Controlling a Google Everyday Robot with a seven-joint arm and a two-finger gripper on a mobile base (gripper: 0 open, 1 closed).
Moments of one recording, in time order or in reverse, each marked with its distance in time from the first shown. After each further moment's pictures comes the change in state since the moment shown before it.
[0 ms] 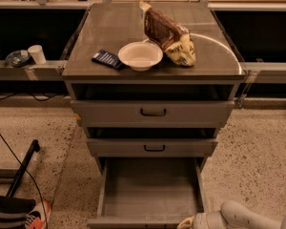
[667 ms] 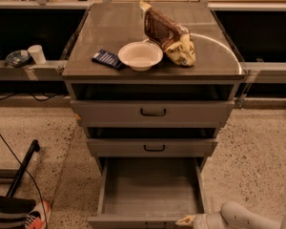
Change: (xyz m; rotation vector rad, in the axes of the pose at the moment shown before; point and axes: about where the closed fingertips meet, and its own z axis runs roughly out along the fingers) arm 0.000 0.000 0.000 0.000 0.000 0.000
